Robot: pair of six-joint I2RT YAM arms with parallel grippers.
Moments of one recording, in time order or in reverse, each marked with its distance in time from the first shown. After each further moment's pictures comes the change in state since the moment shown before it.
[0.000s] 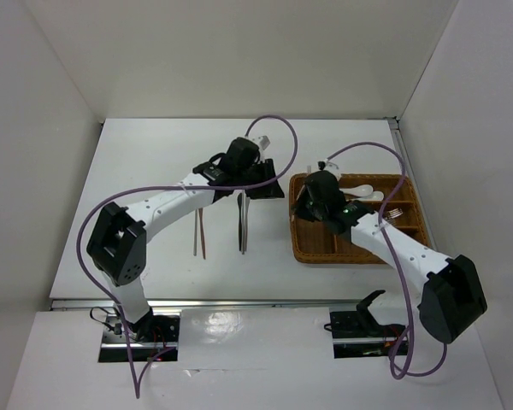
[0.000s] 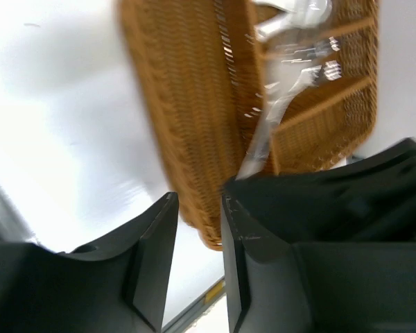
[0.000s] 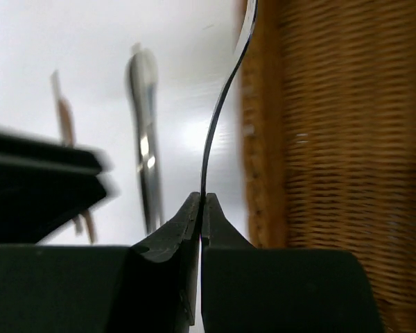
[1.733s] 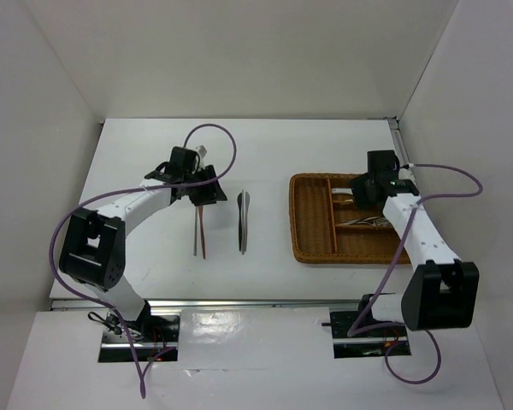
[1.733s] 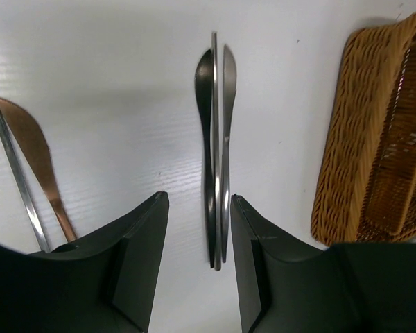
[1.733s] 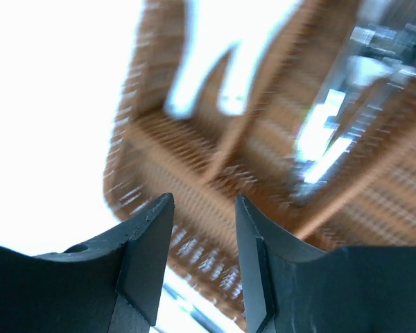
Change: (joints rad) left arm 0.381 -0.137 -0.331 0.023 0.032 0.136; right arm -0.551 0.098 0.165 -0.368 0.086 0.472
